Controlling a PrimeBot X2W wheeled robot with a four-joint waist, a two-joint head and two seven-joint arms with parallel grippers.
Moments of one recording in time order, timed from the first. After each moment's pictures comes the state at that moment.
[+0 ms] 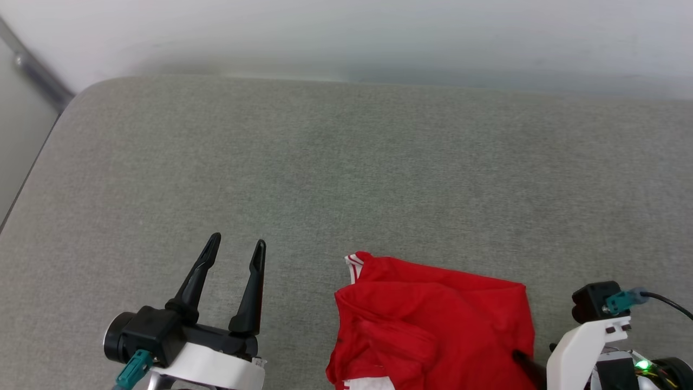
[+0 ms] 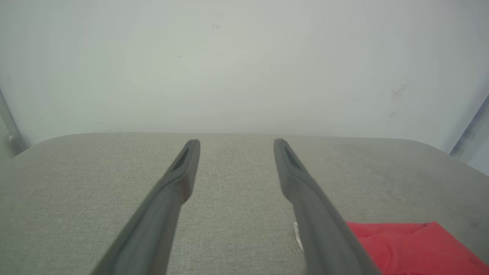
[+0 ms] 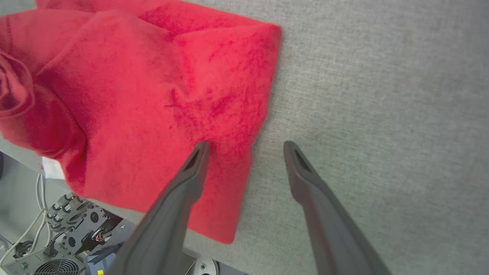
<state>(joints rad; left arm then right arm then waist) 0.01 0.13 -0.13 -0.07 -0.24 -0.13 -0.26 0.09 -0.11 0.00 -0.22 0.30 0.13 0.94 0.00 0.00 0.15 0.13</state>
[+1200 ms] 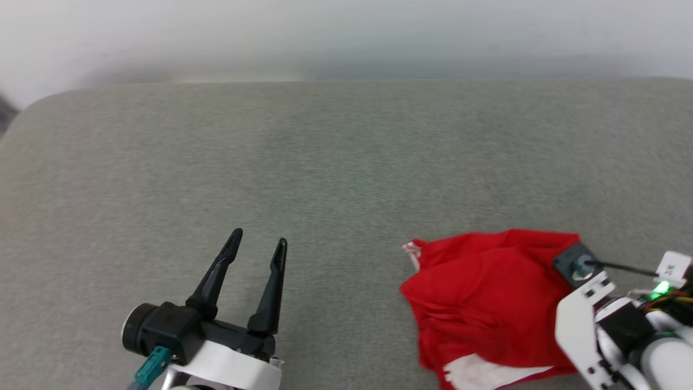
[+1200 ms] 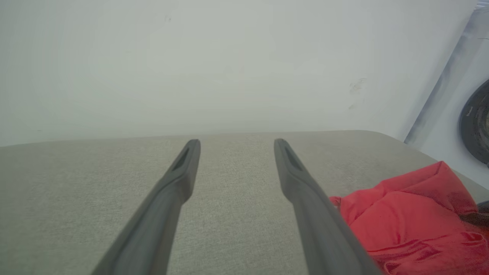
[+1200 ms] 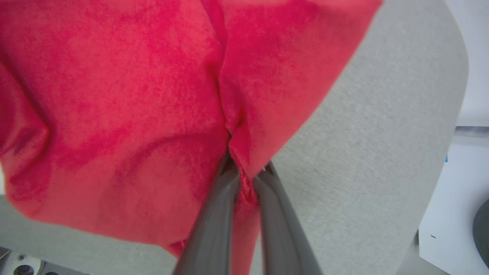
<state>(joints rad) -0.01 0.13 -0.19 -0.08 -0.24 -0.13 -0.26 -0.15 -0.46 0.30 -0.09 0.06 0.13 0.89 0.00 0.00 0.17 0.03</state>
